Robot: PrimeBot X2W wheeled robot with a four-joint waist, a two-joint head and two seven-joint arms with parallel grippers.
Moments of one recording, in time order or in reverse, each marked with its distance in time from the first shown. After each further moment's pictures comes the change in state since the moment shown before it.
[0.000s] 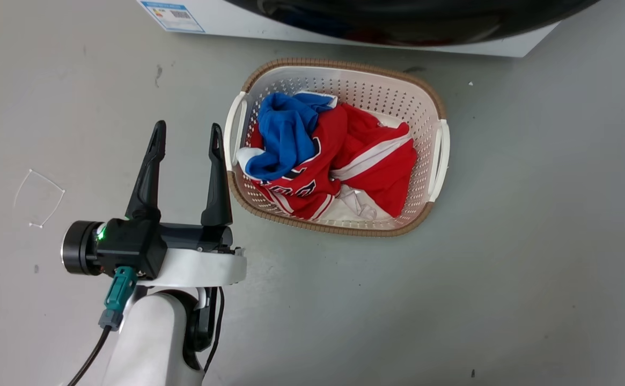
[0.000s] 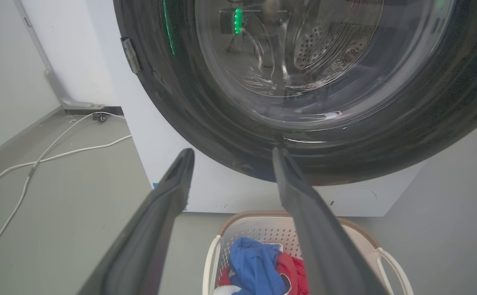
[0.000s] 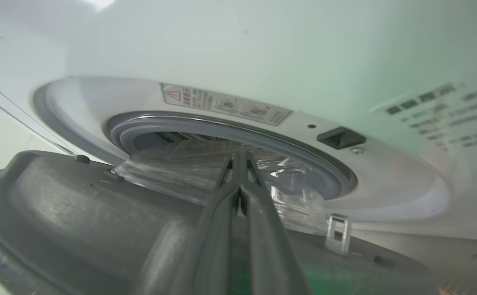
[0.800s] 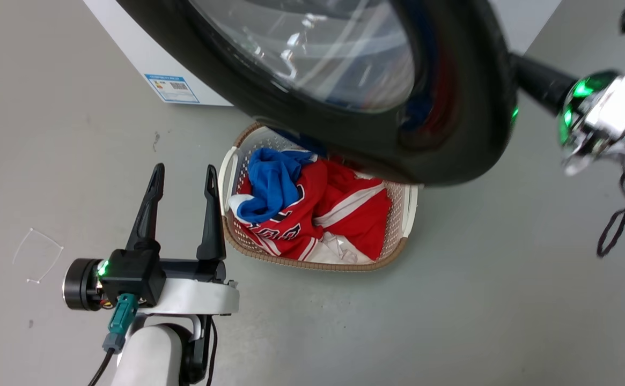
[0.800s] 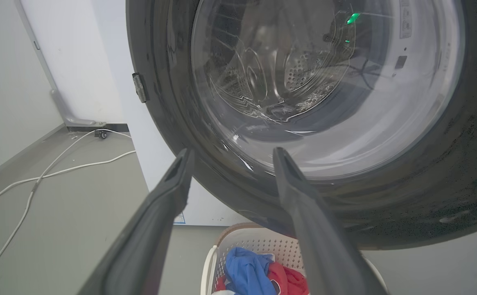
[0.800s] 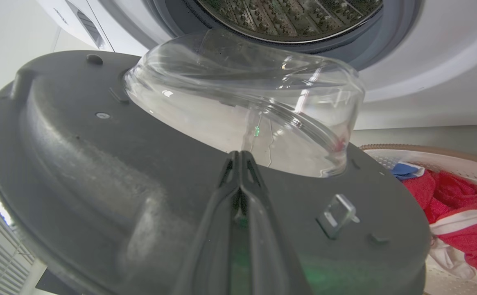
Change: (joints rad) left arm 0.094 0.000 0.028 0.022 0.014 -0.010 0.000; right arm 0.452 0.023 0.064 -0.302 0.107 0.000 0.174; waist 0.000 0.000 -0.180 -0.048
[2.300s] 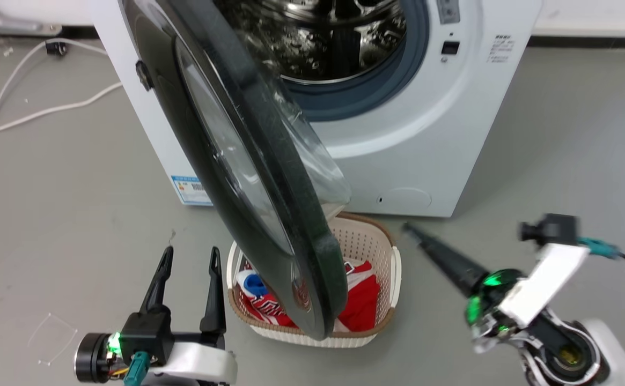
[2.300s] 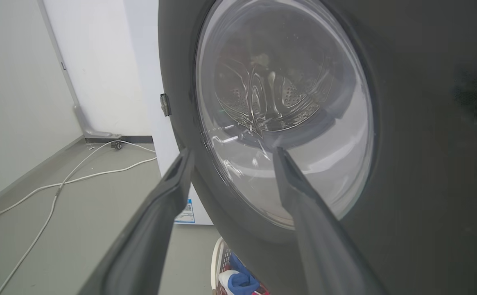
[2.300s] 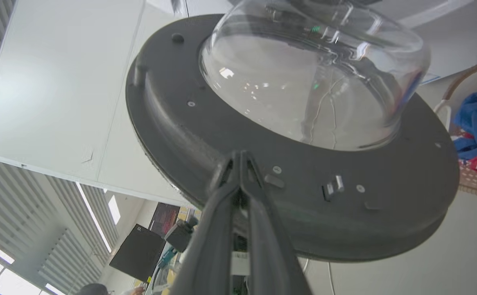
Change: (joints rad) left arm 0.194 0.000 0.006 0.049 0.014 -0.003 0.000; right arm 0.613 0.175 0.055 -0.320 0.038 0.000 -0.176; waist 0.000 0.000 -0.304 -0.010
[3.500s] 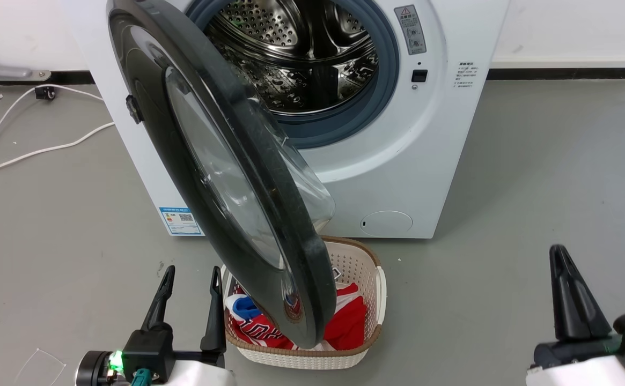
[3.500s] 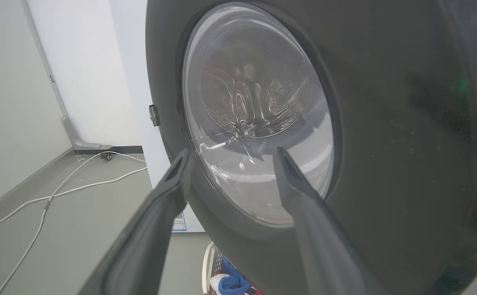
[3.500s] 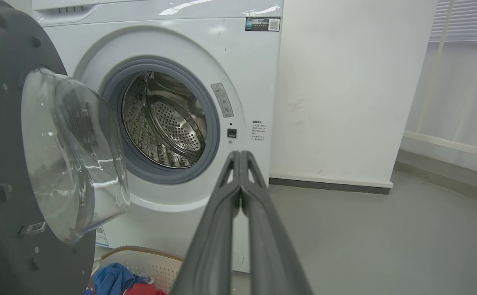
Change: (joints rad) left arm 0.062 0.000 0.002 -0.008 0.014 -0.008 0.000; right arm 0.314 0.116 -0.327 -0.137 -1.546 0.000 -0.733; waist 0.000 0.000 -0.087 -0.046
